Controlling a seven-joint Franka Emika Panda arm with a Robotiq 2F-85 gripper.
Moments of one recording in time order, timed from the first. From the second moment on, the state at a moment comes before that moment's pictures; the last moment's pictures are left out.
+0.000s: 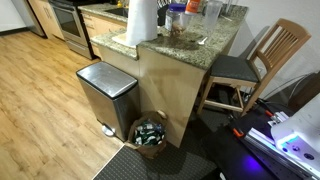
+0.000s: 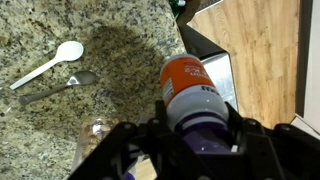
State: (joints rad) arm 0.11 -0.13 0.11 -1.93 0.19 2.06 0.08
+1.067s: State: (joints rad) arm 0.14 0.22 0.12 -1.91 -0.06 2.38 0.19
